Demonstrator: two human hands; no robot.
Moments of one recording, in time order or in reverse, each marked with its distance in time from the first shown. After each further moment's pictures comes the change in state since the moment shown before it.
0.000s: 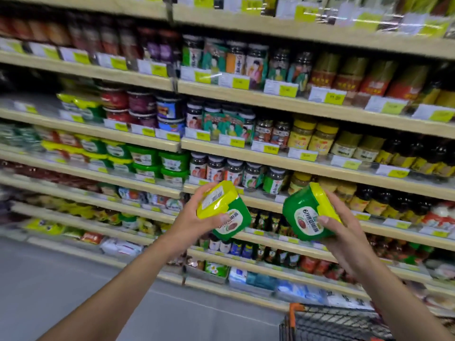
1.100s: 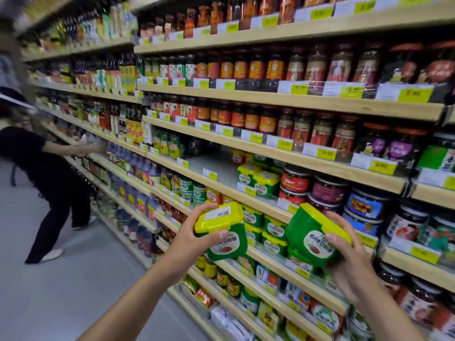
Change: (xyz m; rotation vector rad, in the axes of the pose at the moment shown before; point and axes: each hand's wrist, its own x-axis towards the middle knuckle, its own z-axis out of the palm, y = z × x) left_hand -0.084 0.111 -0.451 0.049 0.536 0.160; right_hand 0.191 0.033 0.497 0.338 -0.397 -0.025
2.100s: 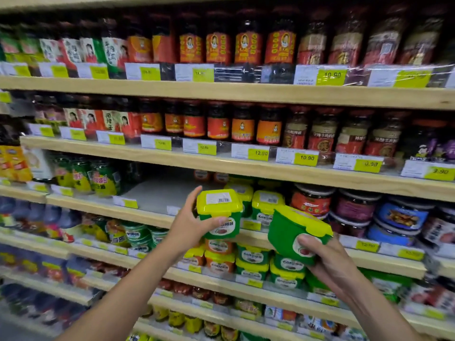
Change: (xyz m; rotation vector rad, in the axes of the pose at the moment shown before) left_hand 0.350 -0.054 -0.115 0.209 -0.275 -0.005; right_hand 0.200 0.098 0.107 -0.125 0.282 -0.001
